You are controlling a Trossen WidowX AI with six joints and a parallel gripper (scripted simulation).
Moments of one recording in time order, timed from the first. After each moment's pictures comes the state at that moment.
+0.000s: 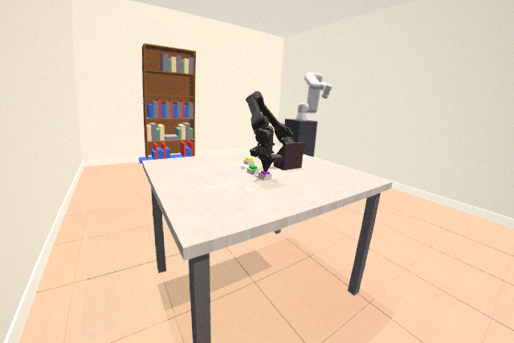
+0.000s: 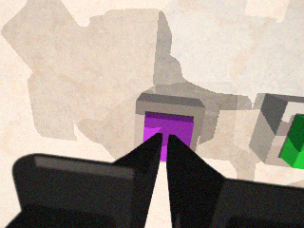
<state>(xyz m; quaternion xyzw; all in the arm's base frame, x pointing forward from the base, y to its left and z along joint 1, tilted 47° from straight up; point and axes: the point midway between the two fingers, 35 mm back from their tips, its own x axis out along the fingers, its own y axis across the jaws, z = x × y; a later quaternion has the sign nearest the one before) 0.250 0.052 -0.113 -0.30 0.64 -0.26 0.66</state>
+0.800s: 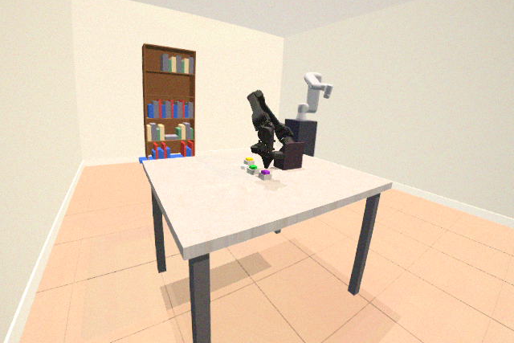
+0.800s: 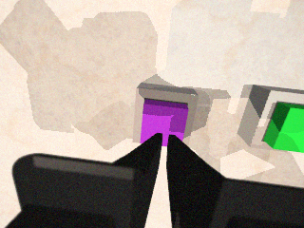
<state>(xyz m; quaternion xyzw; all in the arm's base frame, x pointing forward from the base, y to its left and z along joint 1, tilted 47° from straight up) 0.245 0.061 -0.101 -0.31 0.65 -0.26 0.65</state>
